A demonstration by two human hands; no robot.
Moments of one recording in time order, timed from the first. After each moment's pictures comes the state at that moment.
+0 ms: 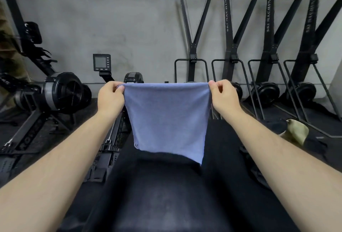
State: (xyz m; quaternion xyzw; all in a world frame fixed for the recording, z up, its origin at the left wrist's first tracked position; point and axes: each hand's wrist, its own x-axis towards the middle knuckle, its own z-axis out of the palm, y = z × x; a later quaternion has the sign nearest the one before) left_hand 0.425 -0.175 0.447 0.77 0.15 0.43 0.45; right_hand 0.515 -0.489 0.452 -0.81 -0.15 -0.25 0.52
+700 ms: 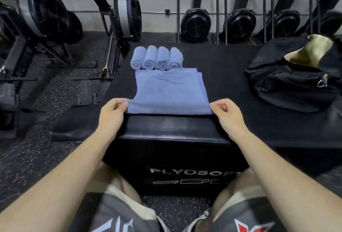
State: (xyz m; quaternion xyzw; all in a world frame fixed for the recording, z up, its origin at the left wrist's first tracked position) left_hand 0.306 -0.210 0.147 0.76 0.23 0.24 0.56; right_hand 0.402 -0.555 0.153 -0.82 -0.04 -0.02 0.57
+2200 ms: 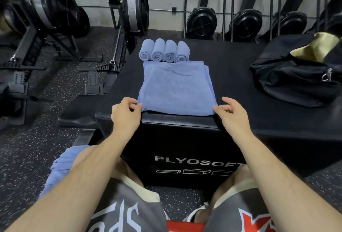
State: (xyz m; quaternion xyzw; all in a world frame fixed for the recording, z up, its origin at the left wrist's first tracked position) left_hand 0.263 -0.247 0.132 0.82 0.29 0.25 0.43; right_hand 0.351 -0.554 0.148 -0.82 -0.01 -0.01 0.57
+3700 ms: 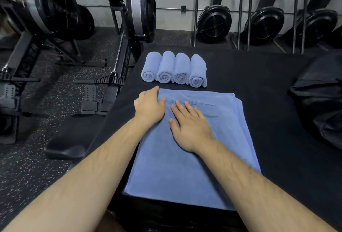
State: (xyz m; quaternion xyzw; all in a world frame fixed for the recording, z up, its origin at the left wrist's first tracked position) left_hand 0.490 -0.192 0.141 0.94 0.20 0.10 0.24; right_hand 0.486 -0.364 0.131 -0.94 -0.32 0.04 0.13
